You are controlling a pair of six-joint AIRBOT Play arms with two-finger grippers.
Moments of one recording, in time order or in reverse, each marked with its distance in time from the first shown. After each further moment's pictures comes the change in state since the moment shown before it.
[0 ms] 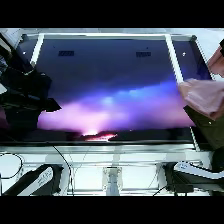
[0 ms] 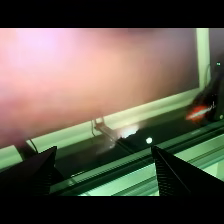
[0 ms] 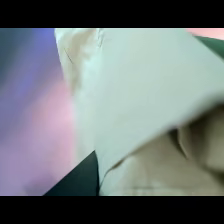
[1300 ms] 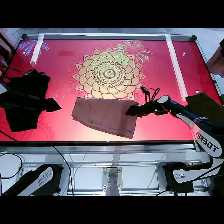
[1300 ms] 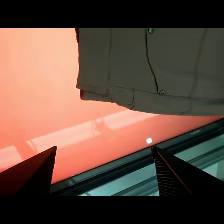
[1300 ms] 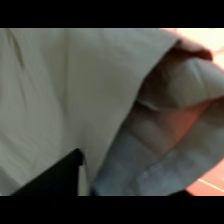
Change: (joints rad) left arm 0.000 0.002 0.000 0.000 0.000 0.000; right arm 1.102 -0.225 -0.663 0.539 -0.549 -0.381
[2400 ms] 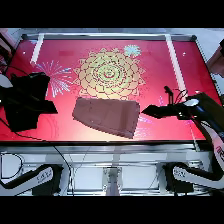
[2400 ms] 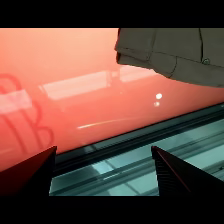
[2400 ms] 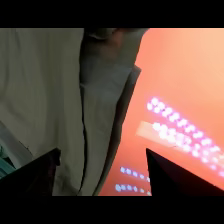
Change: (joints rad) left arm -0.008 -0.136 0.060 0.134 -0.095 -0.041; right arm -0.322 0.217 -0.145 0.019 0.183 -0.119
